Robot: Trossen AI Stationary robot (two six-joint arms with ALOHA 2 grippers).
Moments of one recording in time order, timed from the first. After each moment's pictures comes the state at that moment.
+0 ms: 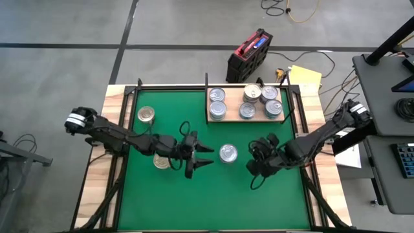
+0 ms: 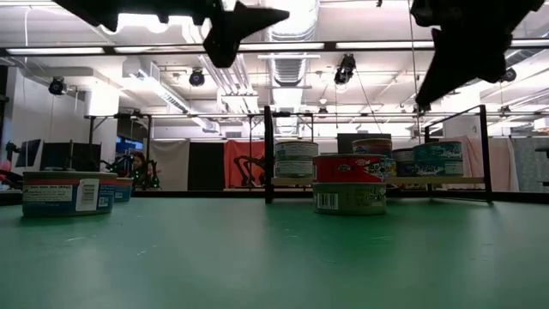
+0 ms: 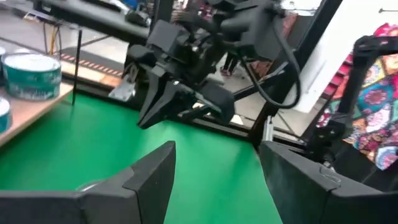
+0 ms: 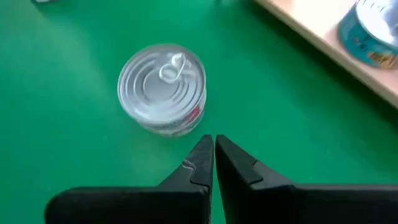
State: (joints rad) left arm -0.23 1.47 0.76 0.65 -0.13 -0.38; right arm 0.47 1.33 0.92 -0.77 0.60 1.07
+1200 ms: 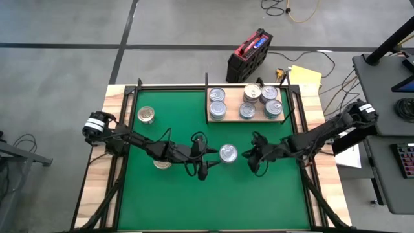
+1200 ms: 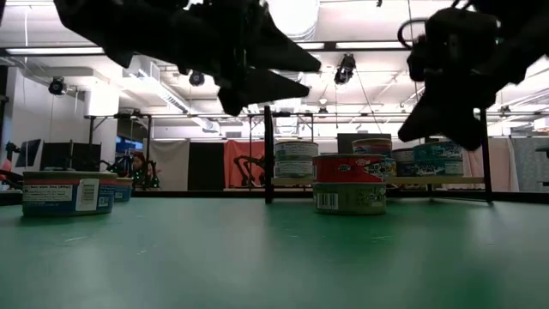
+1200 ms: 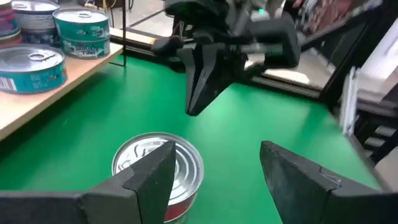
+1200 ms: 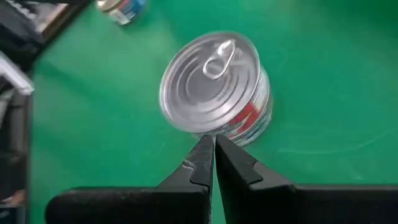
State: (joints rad) left arm -0.25 1.72 0.81 0.66 -0.31 -0.31; right arm 0.32 1.19 0.48 0.01 0.33 0.91
